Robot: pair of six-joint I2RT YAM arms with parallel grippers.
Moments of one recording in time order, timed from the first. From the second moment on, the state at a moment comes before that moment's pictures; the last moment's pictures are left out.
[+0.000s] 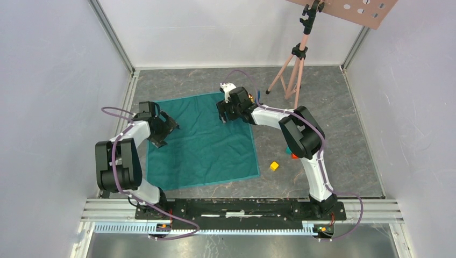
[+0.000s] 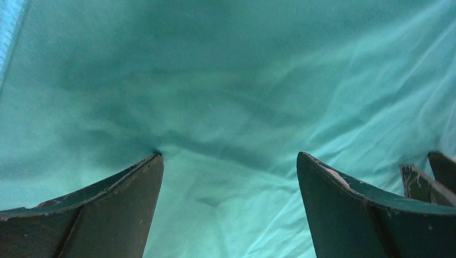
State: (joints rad) left arm 0.11 1.53 0.82 -0.38 0.10 -0.72; right arm 0.65 2.19 1.49 0.02 -0.04 0.11
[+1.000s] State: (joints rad) left arm 0.06 1.35 0.80 -0.32 0.40 -0.73; right arm 0.54 2.07 1.40 -0.08 -0.14 0.21
